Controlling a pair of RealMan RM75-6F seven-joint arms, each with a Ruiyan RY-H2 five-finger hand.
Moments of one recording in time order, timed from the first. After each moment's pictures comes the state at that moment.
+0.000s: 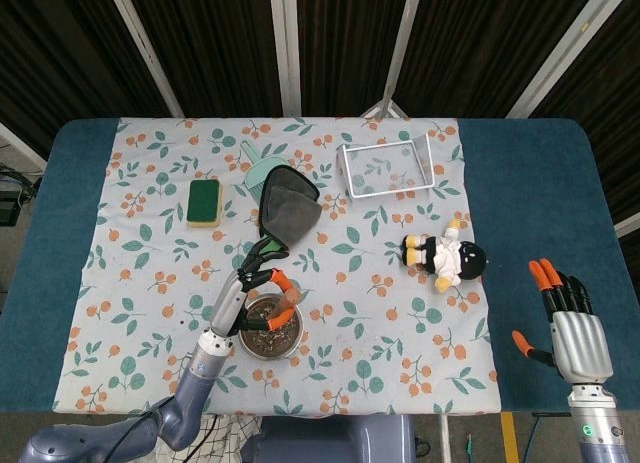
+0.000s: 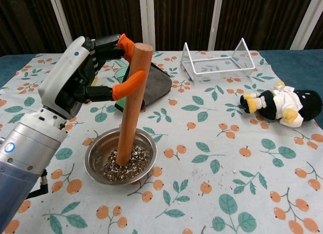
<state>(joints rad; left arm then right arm) -0.59 -2.09 -0.13 -0.94 1.69 1.62 -0.73 0.09 -1.21 0.07 -1.63 -1.48 1.47 -0.02</state>
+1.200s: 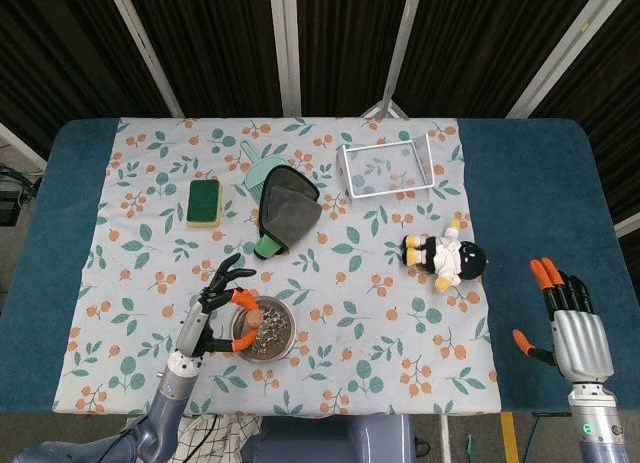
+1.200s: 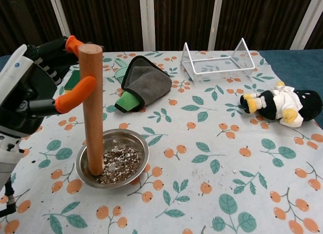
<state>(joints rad) -0.47 -2.07 -0.03 -0.86 1.73 1.81 -0.94 0.09 -1.21 0.08 -1.63 -1.47 1.47 -0.03</state>
